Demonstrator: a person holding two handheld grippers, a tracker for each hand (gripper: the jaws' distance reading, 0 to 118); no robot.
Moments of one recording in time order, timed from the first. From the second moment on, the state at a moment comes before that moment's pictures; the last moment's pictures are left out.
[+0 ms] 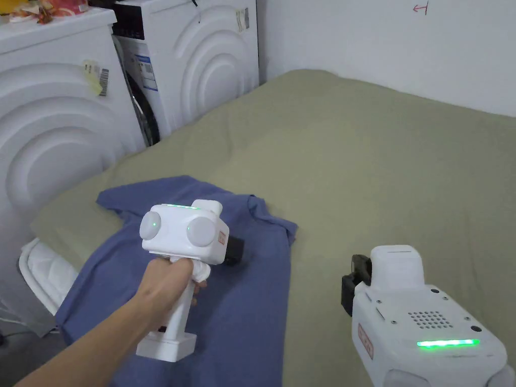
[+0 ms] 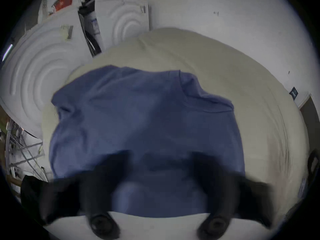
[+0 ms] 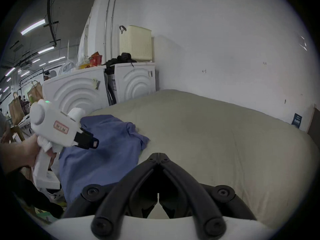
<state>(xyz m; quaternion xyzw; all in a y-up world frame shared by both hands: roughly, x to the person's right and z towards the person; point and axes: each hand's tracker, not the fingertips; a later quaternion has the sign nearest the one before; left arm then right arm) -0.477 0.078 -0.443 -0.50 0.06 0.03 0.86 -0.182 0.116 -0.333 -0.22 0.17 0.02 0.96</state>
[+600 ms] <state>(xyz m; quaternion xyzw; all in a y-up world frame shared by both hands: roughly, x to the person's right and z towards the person) -0.424 0.142 -0.403 -0.41 0.06 -0.01 0.91 -0.077 0.141 -0.282 -0.21 0.09 0.00 0.97</state>
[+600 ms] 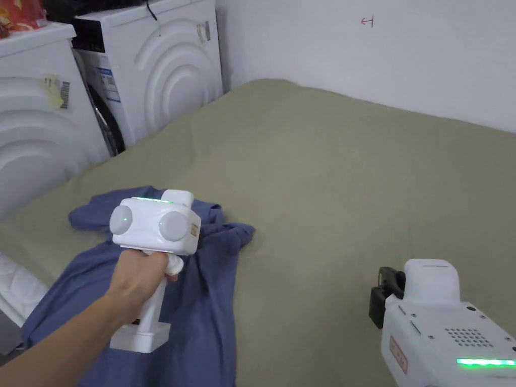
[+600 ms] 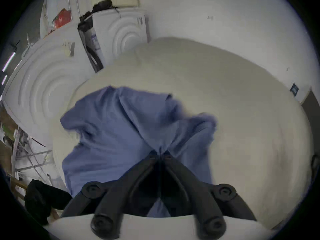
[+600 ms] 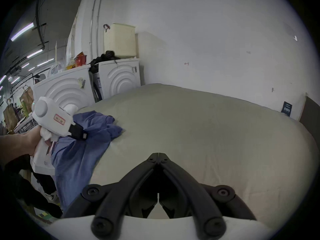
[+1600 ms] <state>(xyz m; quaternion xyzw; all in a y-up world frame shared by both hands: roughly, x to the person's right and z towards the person) 0.206 0.195 -0.338 -0.37 -0.44 -0.09 0.81 0.271 0.176 -0.086 -0.18 -0.25 -0.04 0.95</state>
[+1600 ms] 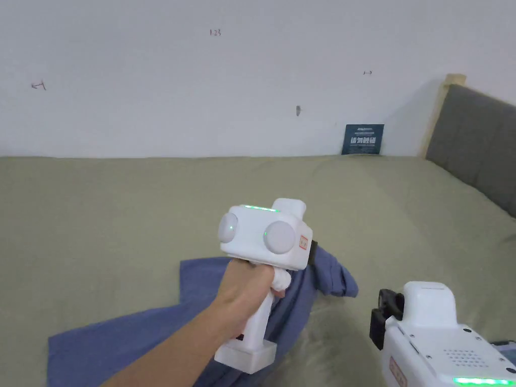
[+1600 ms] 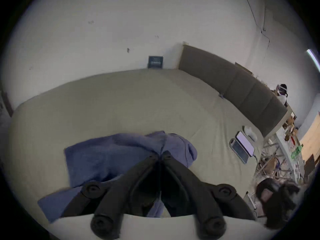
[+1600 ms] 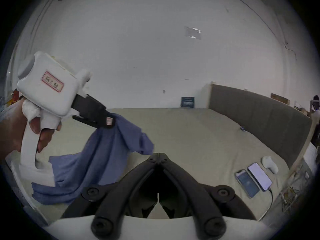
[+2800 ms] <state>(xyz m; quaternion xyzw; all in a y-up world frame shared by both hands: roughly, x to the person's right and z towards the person) -0.172 0.224 -0.208 -0.20 -0.15 -0.02 0.97 0.192 0.178 -0.096 -0.16 -0.19 -0.04 0.97</state>
